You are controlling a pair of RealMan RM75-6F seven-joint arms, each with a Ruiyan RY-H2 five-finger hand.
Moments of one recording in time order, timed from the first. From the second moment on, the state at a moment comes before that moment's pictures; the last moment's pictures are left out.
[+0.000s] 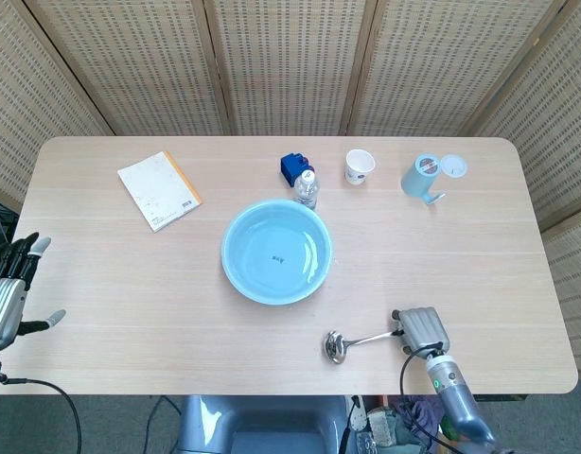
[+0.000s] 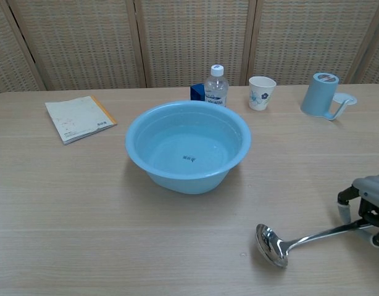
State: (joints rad) left arm -0.18 -0.99 -0.08 -1.82 1.39 1.39 0.16; right arm 0.39 -1.56 0.03 -1.46 -1.13 1.06 -0.52
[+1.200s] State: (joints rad) left arm -0.18 -0.98 -0.09 -1.82 1.38 1.38 0.13; right arm 0.48 -1.11 0.12 -2.02 -1.09 1.13 -0.69
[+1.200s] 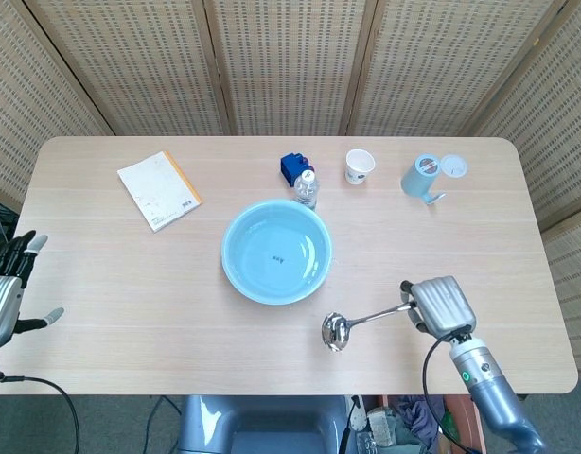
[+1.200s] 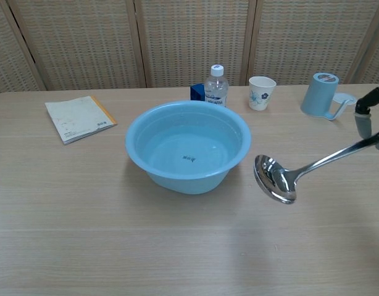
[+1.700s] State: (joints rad) left arm -0.21 -0.99 -0.11 -1.80 1.31 1.33 0.13; right arm 0.89 -1.26 0.33 -1.97 -0.42 1.22 -1.13
